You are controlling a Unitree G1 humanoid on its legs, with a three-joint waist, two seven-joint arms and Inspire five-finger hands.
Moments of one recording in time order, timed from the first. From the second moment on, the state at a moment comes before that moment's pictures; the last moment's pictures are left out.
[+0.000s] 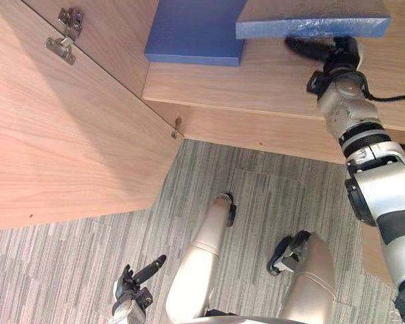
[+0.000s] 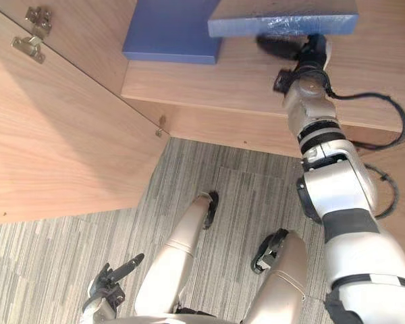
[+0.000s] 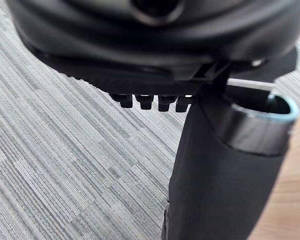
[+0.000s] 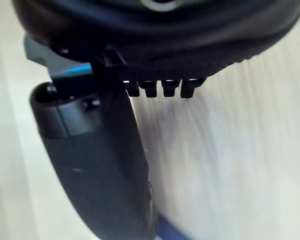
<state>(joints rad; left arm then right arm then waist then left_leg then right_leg) 0.07 0.04 0.32 0.83 -0.34 -0.03 0.15 -1.35 -0.58 0.51 1.13 0.63 0.04 -0.28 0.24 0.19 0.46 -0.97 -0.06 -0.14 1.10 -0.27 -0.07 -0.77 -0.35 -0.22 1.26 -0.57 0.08</state>
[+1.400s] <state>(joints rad) 0.24 0.06 0.14 0.70 -0.34 -0.04 -0.06 -1.02 -0.95 0.95 0.50 0.01 -0.05 0.40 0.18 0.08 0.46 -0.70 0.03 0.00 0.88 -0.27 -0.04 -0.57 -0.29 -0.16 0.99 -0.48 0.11</state>
